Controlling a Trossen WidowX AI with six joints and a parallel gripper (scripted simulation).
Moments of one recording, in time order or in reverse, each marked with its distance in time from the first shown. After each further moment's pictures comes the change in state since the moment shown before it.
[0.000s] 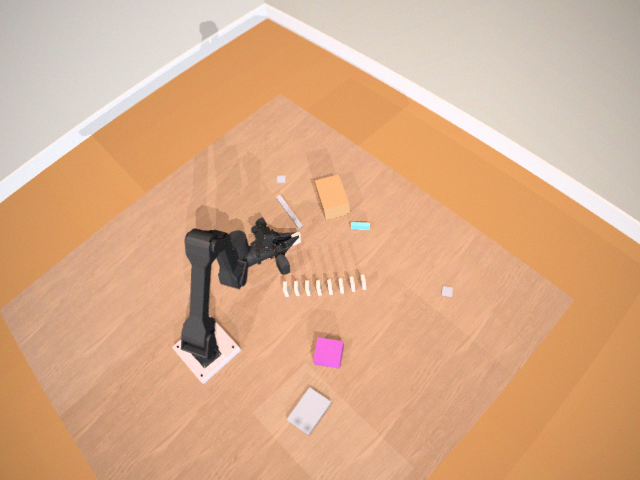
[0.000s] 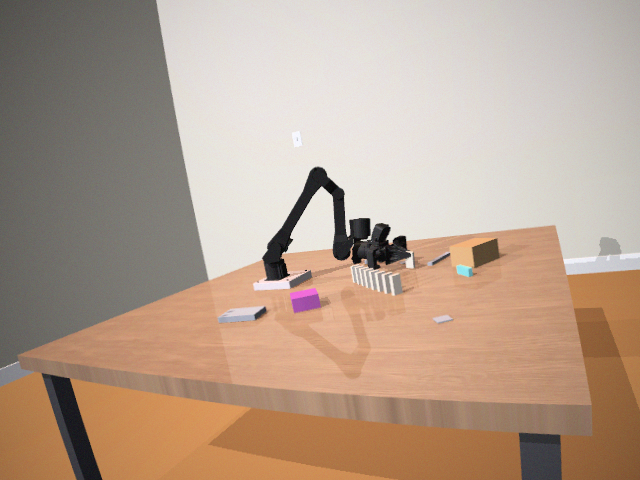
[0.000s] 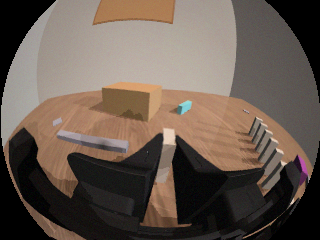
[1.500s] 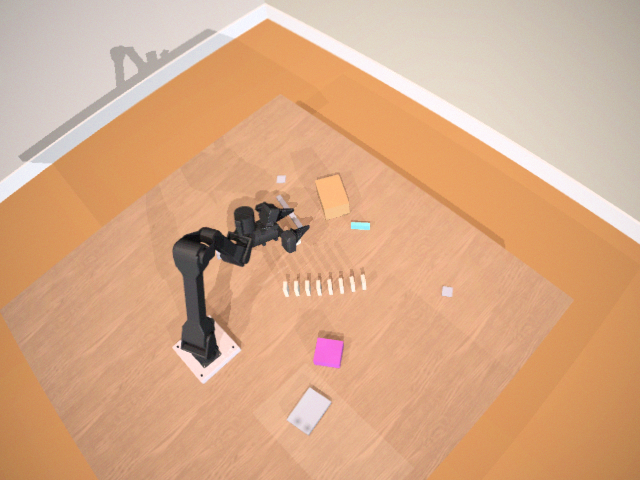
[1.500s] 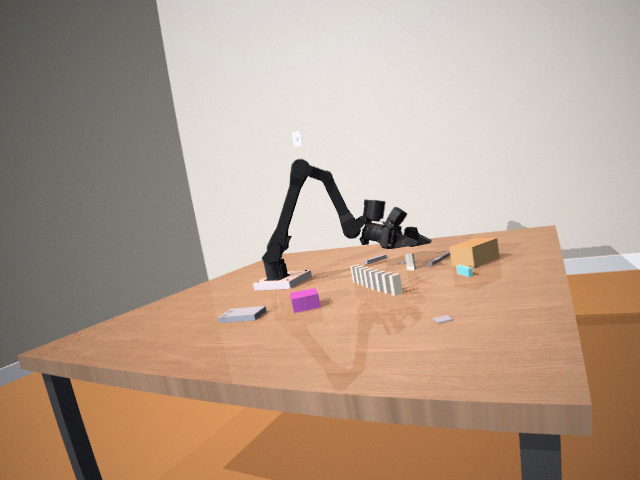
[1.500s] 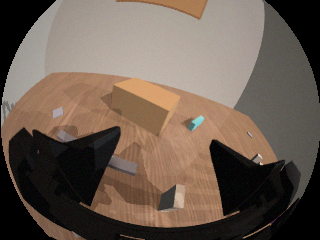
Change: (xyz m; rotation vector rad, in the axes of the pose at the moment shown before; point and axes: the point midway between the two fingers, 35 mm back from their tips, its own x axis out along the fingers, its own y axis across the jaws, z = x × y) arm 0.030 0.031 0.036 -0.227 0.133 0.064
